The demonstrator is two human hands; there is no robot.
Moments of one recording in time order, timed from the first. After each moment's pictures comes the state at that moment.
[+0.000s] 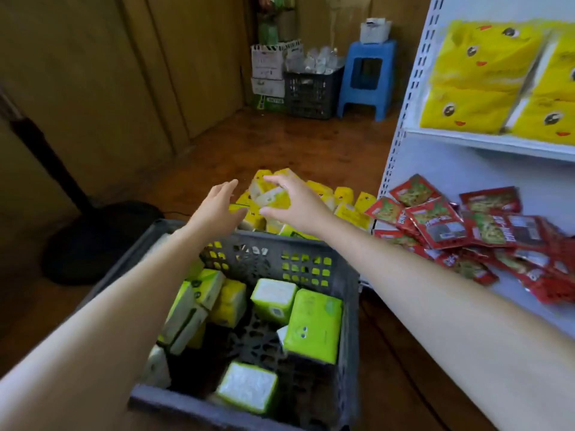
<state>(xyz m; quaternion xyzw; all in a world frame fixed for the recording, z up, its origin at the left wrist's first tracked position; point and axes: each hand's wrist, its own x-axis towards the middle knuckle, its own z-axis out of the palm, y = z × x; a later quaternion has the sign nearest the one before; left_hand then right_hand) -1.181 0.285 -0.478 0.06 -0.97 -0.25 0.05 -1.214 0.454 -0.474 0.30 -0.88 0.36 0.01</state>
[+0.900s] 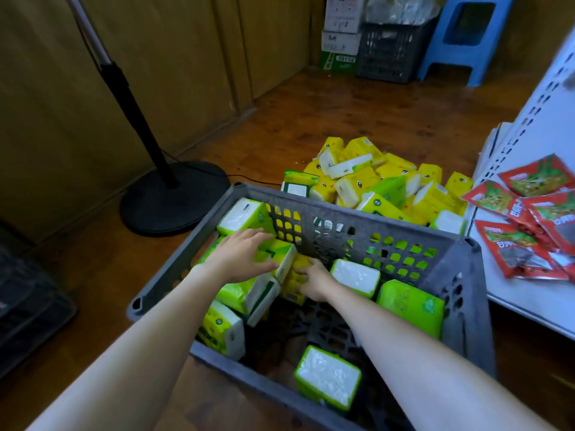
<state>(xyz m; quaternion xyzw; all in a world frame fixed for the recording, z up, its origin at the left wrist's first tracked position) -1.110 0.170 -0.576 0.04 -0.99 -0.10 -0.12 -1.186 0.318 -0.689 0.17 -0.89 0.26 -0.33</state>
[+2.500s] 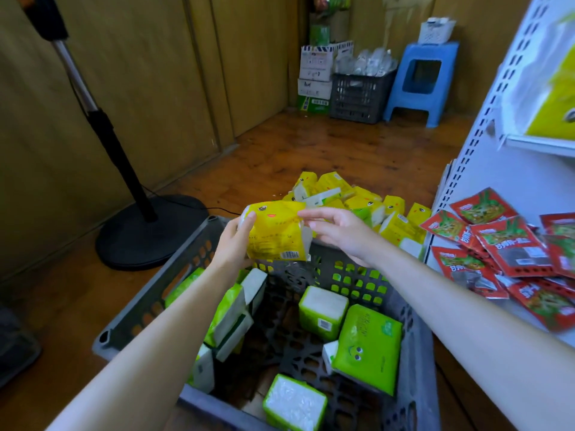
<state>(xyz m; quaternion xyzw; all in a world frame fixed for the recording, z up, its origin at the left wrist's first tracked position) -1.155 0.219 -0.550 0.24 -0.68 -0.69 0.08 -1.210 0.409 -0.509 0.24 -0.74 0.59 -0.23</state>
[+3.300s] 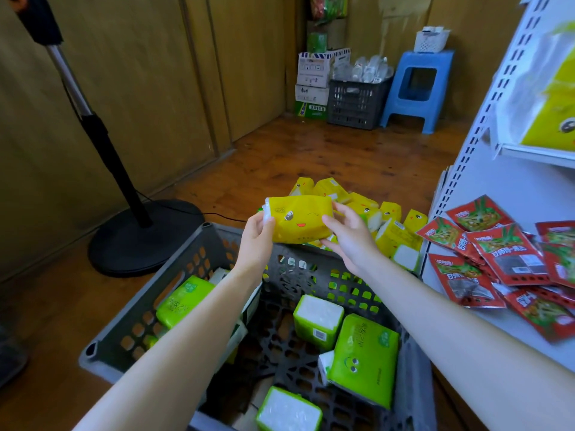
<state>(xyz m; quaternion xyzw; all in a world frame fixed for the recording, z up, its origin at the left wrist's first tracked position) -1.179 0.259 -0.543 0.16 -0.71 -0.67 0.15 -1.229 0.407 -0.527 0.02 -0.64 0.75 -0.13</state>
